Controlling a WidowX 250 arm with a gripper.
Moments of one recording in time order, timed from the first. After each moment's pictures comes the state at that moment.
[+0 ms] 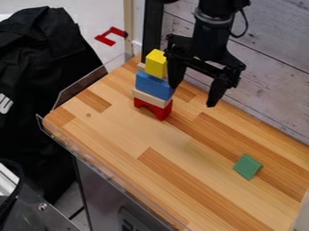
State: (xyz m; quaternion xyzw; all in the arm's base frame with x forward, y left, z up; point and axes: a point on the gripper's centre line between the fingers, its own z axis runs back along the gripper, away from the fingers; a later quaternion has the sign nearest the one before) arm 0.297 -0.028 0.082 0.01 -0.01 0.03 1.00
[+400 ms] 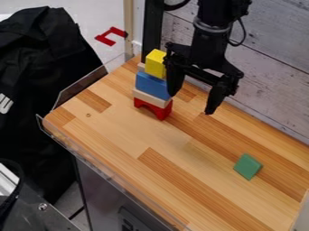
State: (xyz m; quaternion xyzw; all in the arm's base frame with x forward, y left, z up) arm 0.295 -0.030 0.073 0.01 0.00 0.03 1.00
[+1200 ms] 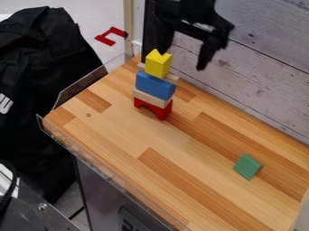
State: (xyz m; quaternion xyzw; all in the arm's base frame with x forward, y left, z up) arm 0.313 0.010 0.117 0.02 -0.04 0.08 1.00
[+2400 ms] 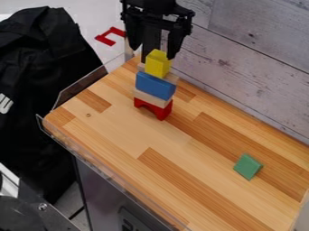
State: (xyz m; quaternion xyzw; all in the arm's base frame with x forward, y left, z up) arm 0.320 0.060 0.098 -0.02 0.00 0.13 0.99
